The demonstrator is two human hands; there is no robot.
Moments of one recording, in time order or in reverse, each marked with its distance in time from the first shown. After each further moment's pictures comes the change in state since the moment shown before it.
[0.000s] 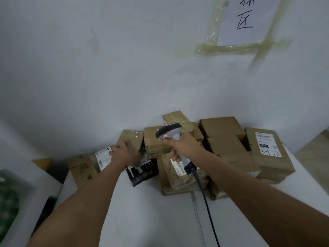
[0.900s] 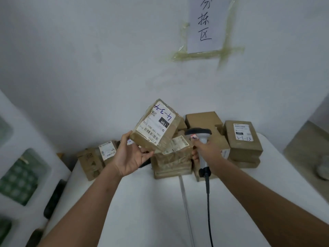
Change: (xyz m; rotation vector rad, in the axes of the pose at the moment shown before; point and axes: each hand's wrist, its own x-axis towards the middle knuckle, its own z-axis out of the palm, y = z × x) left_hand -0.201 0.019 -0.015 -1.531 -0.827 0.175; right_hand -0.128 0.091 -0.074 0.378 0.293 0.065
